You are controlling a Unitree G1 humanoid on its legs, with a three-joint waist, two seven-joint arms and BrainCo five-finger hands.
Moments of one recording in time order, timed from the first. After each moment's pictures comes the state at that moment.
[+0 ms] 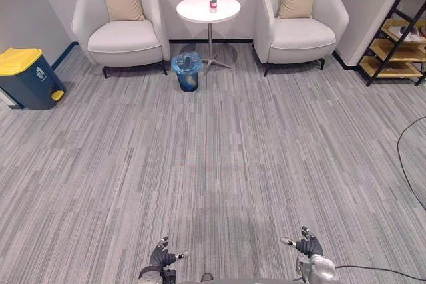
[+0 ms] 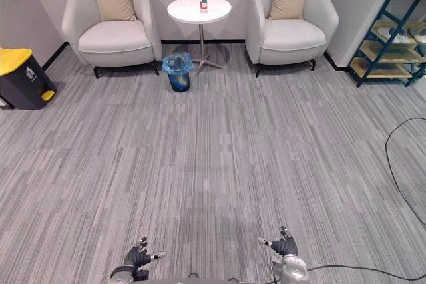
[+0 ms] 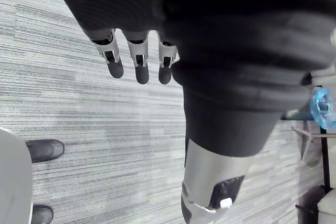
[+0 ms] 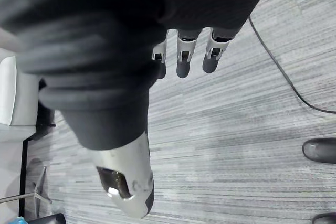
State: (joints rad) left arm 0.13 0.09 -0.03 0.94 -0.07 -0.12 0.10; right arm 0.07 -0.09 -0.18 0.90 0.05 -0.11 -0.08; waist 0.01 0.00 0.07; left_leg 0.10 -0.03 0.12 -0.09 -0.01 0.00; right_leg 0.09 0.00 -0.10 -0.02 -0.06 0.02
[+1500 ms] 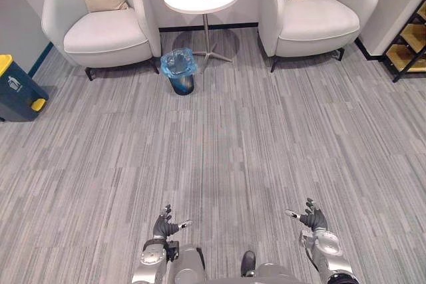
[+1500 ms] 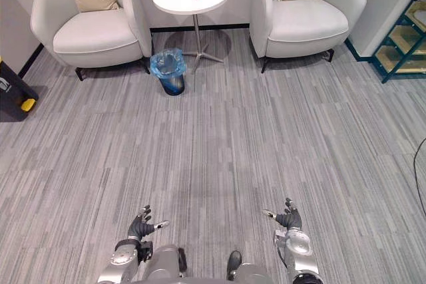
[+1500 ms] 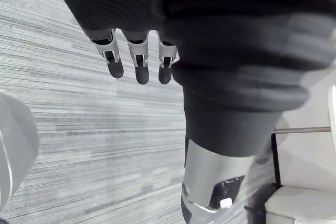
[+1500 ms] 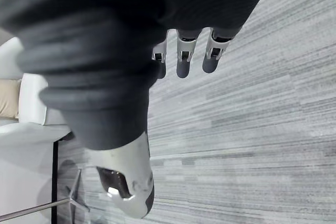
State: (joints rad) left arm 0.07 0.06 -0.03 0.70 -0.08 -0.13 0.11; right arm -0.01 -0.15 -0.19 0.80 0.13 -0.11 -0.11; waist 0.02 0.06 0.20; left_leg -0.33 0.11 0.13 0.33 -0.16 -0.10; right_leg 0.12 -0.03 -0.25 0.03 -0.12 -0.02
